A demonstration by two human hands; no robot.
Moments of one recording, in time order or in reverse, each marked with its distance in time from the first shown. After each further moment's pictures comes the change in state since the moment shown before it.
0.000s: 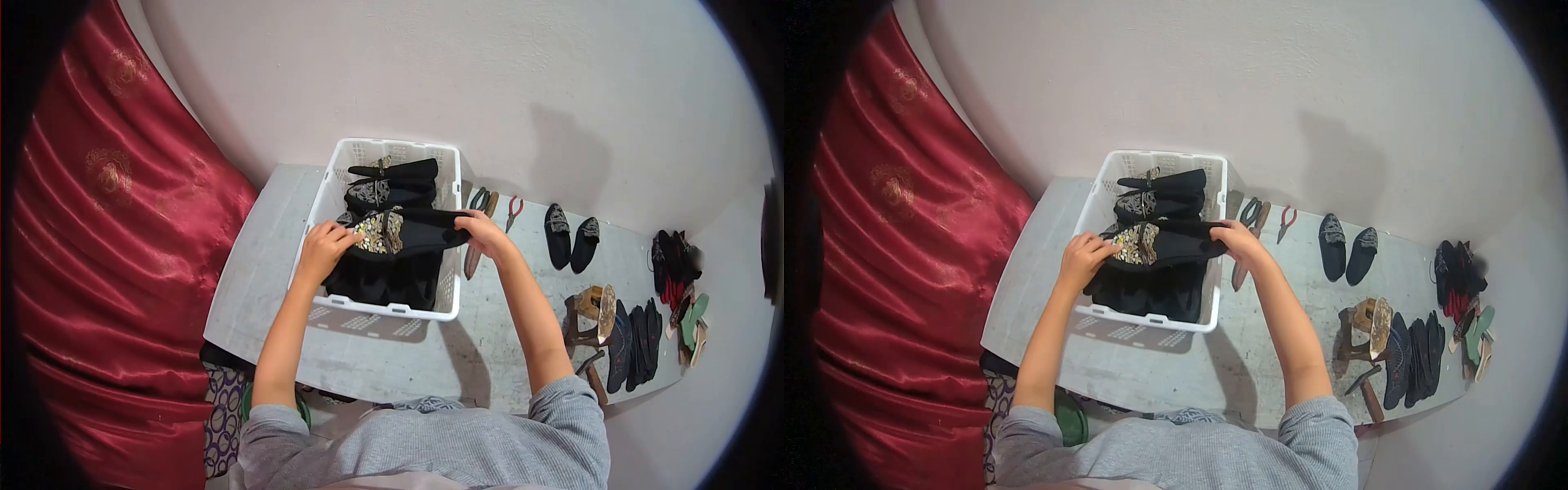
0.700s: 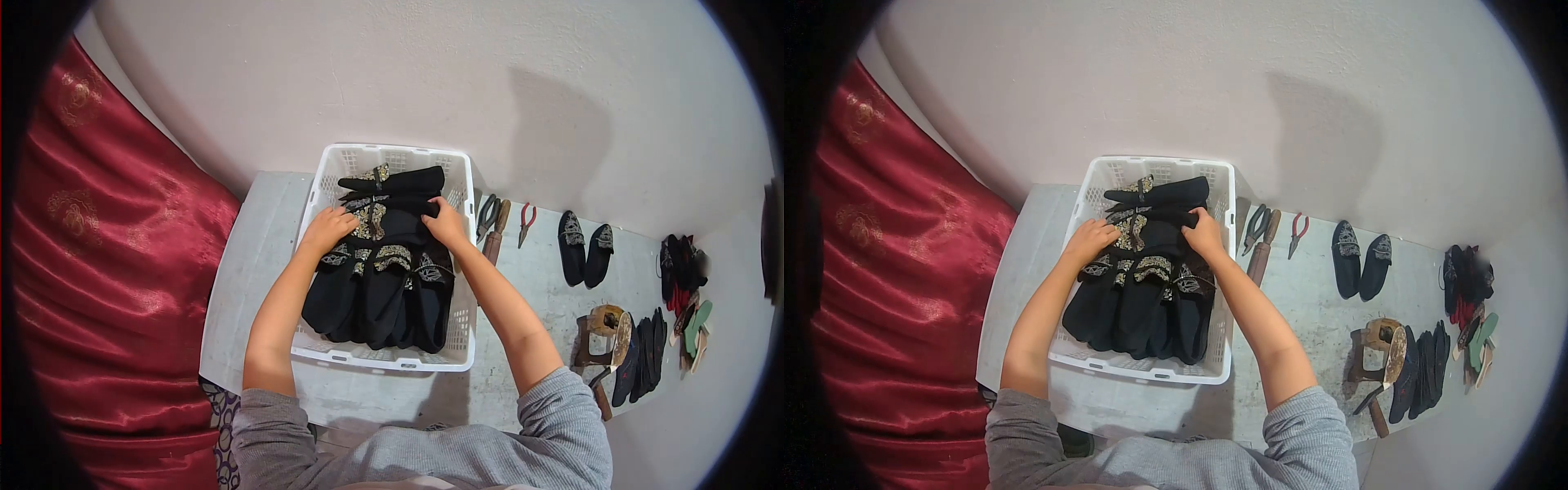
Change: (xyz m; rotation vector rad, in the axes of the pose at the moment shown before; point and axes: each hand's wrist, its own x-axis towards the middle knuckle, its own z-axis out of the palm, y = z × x) left_hand 0.038 -0.132 0.137 0.189 -0.445 0.170; right_hand 0.174 0.050 0.029 -0.666 0.460 -0.263
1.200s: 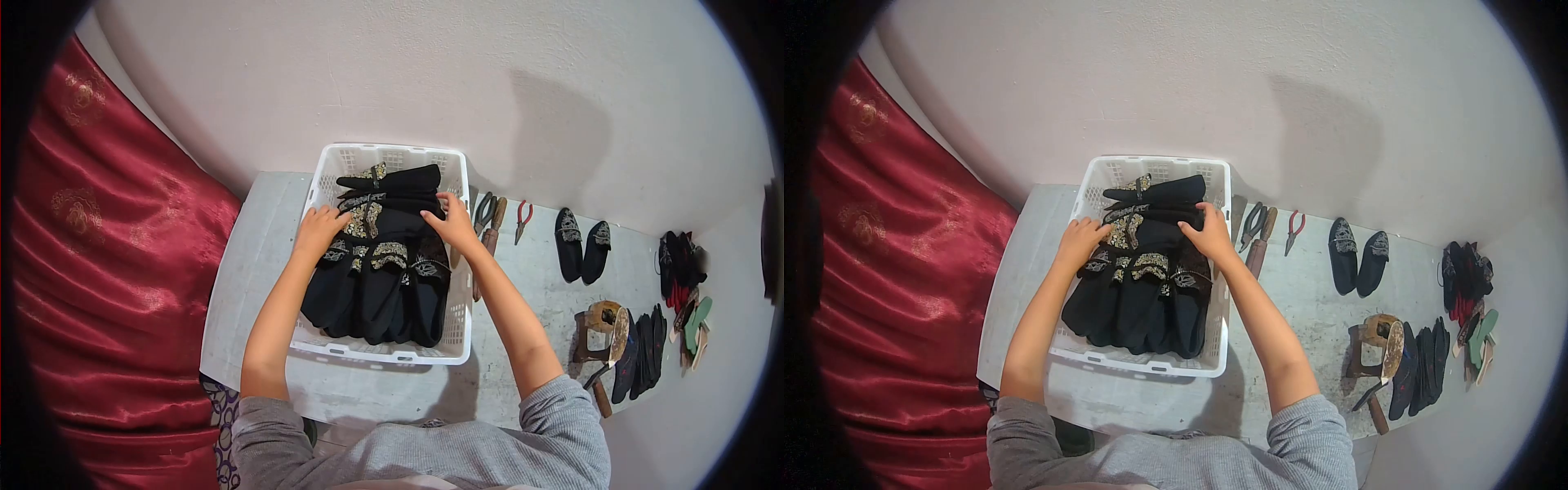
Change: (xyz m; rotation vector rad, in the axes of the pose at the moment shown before) left_hand -0.014 0.016 -0.029 0.064 0.050 -0.156; right_hand -0.025 -0.012 -0.038 0.072 -0.011 -0.154
